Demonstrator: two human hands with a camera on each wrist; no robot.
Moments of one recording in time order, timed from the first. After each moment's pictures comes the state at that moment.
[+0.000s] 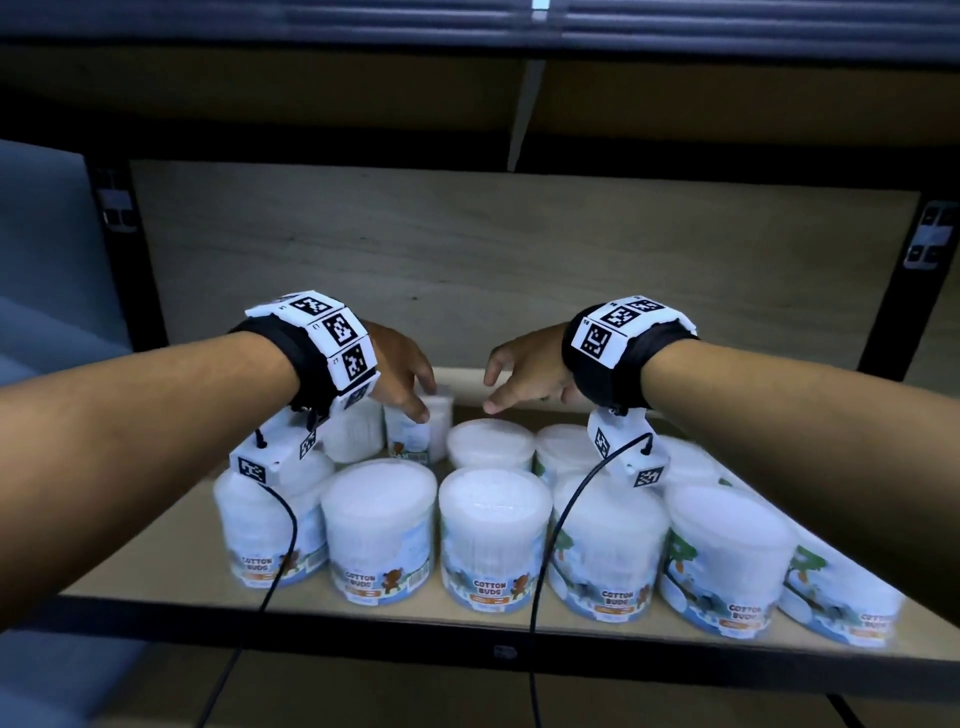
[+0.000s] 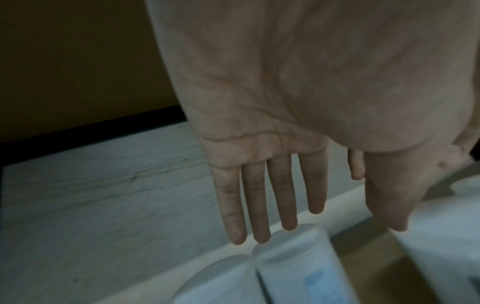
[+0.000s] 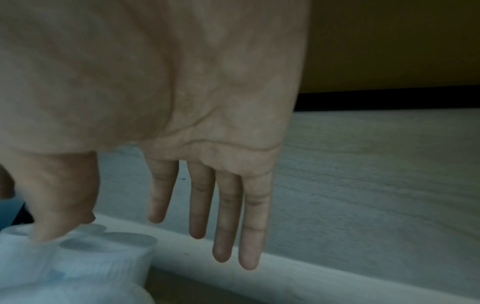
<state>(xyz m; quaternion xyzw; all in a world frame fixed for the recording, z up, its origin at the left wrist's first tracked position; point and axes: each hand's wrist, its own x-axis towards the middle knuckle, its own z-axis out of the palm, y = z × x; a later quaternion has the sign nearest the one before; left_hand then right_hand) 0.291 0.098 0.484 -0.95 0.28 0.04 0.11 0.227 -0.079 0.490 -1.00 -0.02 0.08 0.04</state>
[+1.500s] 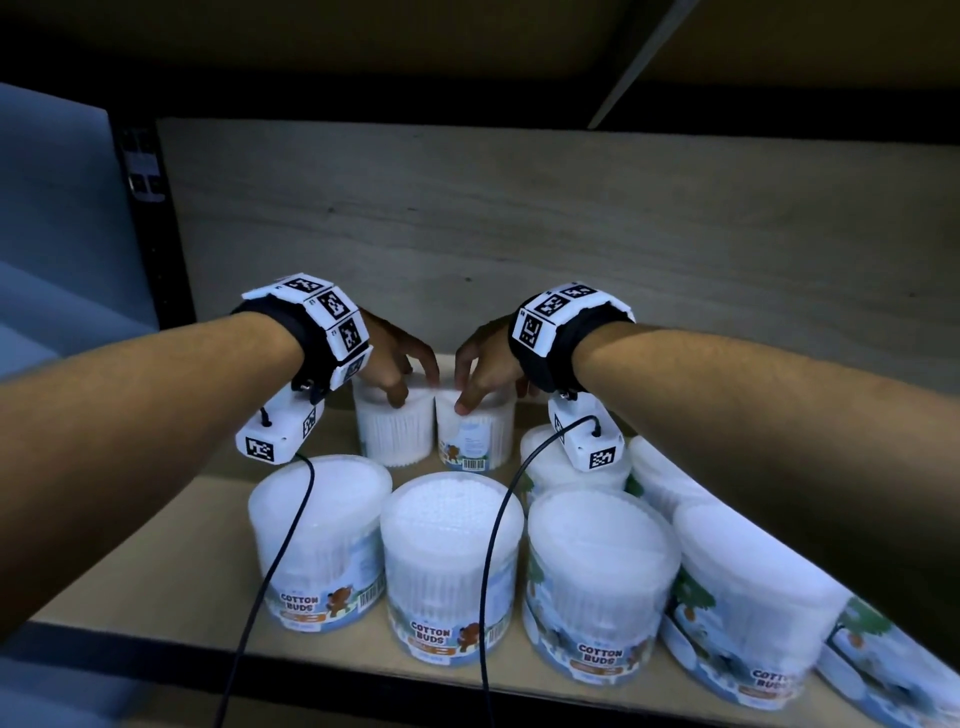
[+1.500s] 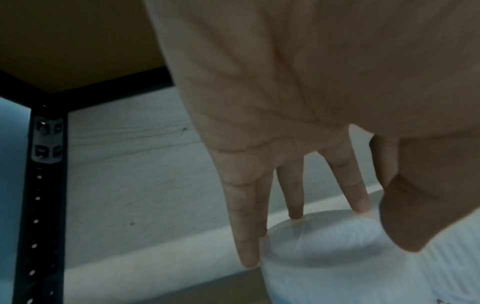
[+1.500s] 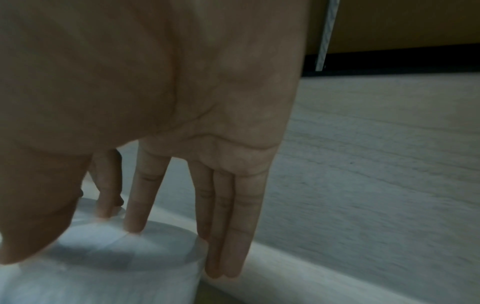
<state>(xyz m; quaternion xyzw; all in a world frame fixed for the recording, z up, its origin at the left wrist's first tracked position) 0.382 0.157 0.460 -0.97 0.23 0.10 0.07 0.335 0.005 0.461 -0.99 -0.05 0.10 0.02</state>
